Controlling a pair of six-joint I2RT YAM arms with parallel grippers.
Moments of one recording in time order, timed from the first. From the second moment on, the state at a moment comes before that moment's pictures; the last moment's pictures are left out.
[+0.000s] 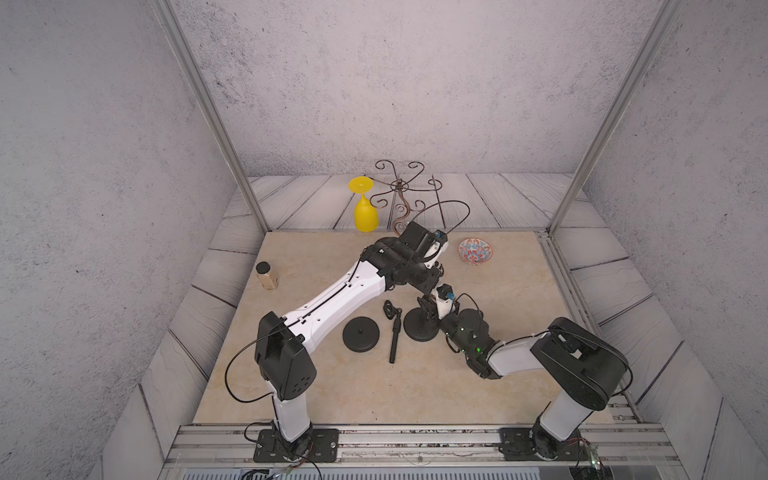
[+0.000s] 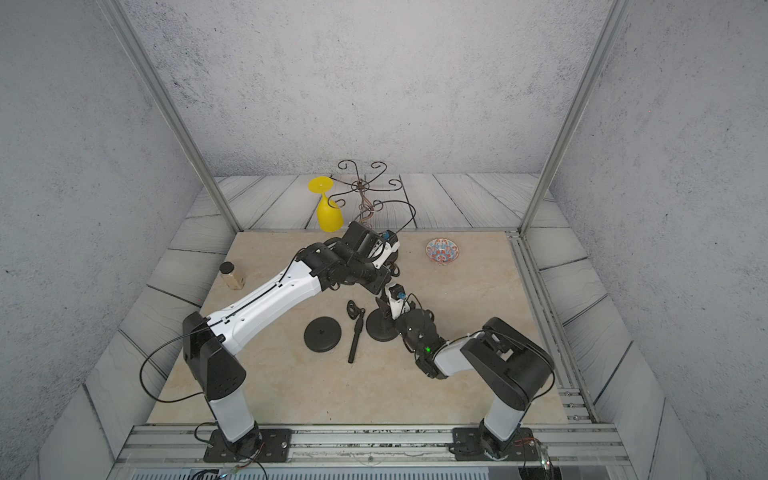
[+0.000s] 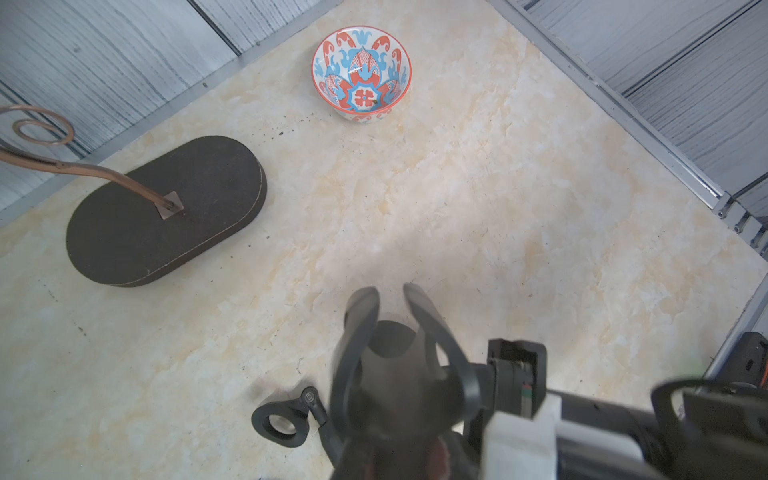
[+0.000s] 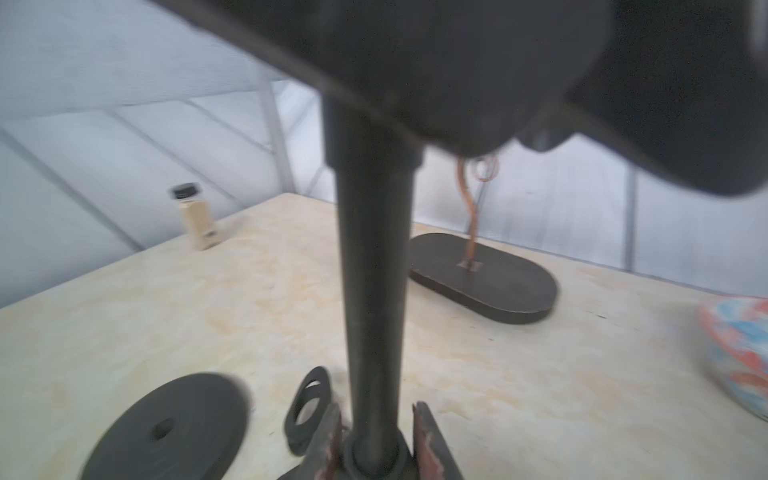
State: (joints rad) left arm -0.80 1.80 1.80 -0.85 0.07 -0.06; right arm 0.84 1.70 0.53 1.07 0.31 0.09
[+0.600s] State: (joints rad) left arm -0.80 1.80 1.80 -0.85 0.08 -0.06; right arm 0.78 1.74 0.34 1.11 0.02 0.11
